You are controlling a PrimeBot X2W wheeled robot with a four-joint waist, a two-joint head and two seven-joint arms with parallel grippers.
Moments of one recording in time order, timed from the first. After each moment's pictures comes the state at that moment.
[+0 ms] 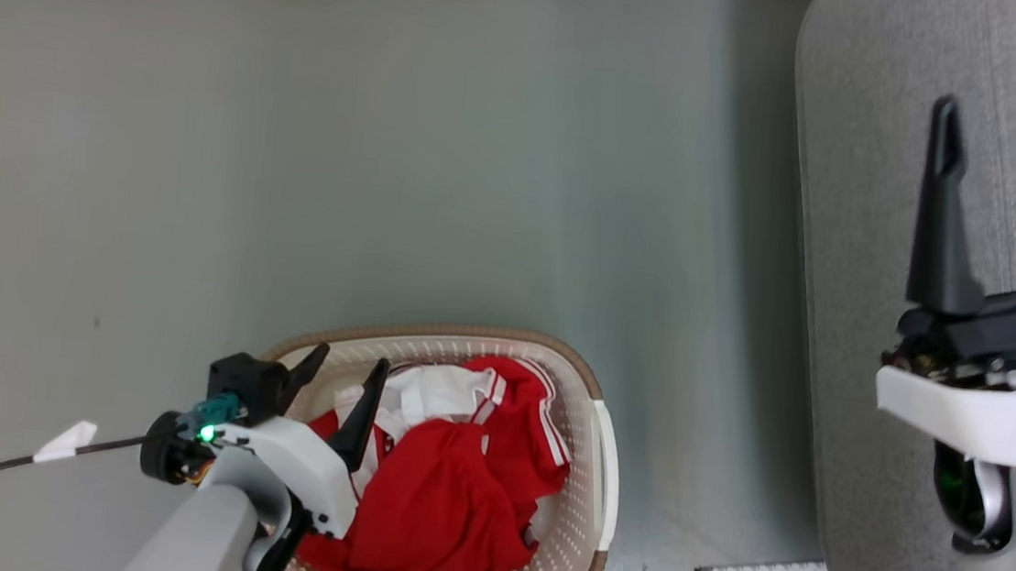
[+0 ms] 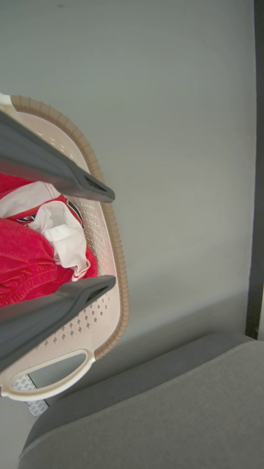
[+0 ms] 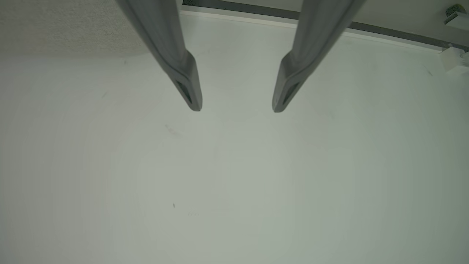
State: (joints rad) left arm -0.54 0.15 -0.37 0.80 -0.34 -0.13 -0.26; right arm -0.51 -0.08 0.09 -0.05 0.21 0.13 -0.26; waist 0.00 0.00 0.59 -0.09
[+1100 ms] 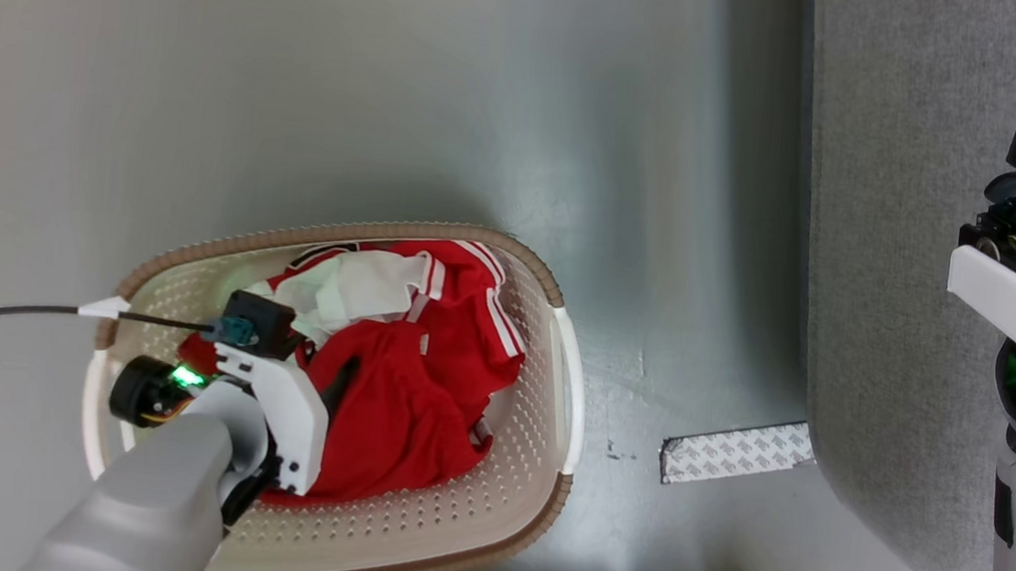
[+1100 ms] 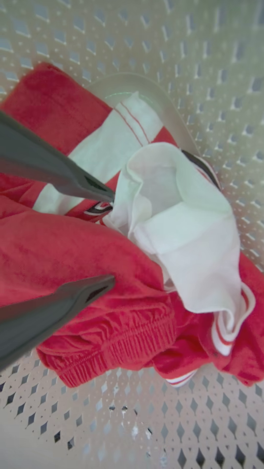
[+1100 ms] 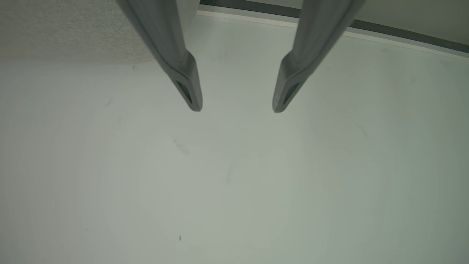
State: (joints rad) left arm -0.84 0.24 -0.90 1.14 -0.69 -0.13 -0.14; right arm -0.72 -0.06 0.07 -0.16 0.20 0.13 -0.26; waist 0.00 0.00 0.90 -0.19
